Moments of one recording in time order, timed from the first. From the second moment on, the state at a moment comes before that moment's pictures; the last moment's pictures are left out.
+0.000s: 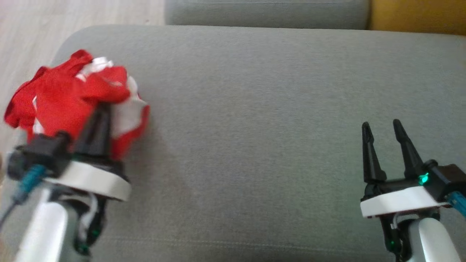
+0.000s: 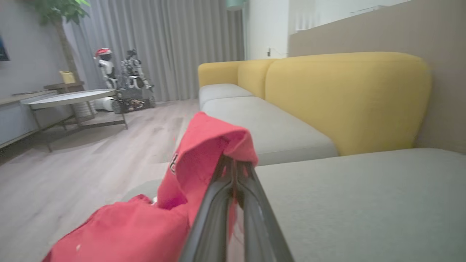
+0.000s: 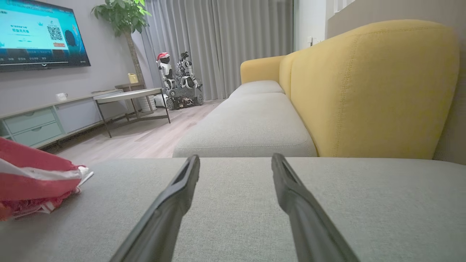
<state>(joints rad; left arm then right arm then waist) -0.15 0.31 -0.19 -0.12 -0.28 0.02 -0.05 -0.03 -0.05 0.02 0.03 0.15 0.13 -0.13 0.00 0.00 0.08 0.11</state>
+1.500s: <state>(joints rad) -0.61 0.12 -0.54 0.44 -0.34 -0.12 -0.06 -0.15 -0.05 0.12 0.02 0.24 0.13 -0.21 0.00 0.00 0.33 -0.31</state>
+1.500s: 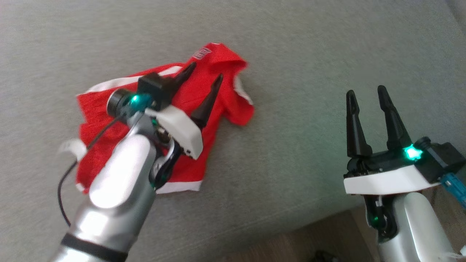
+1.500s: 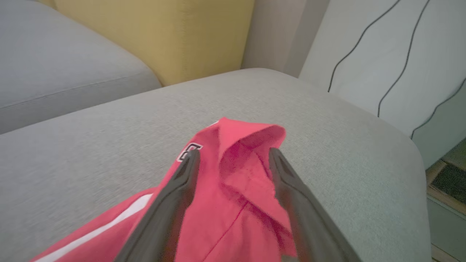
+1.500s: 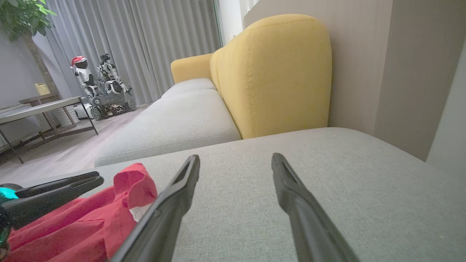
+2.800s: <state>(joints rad) -0.02 0.31 -0.30 0.11 -0.40 0.16 -0.23 0.00 -0.05 0.04 0.07 0.13 0.13 -0.06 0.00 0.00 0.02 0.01</state>
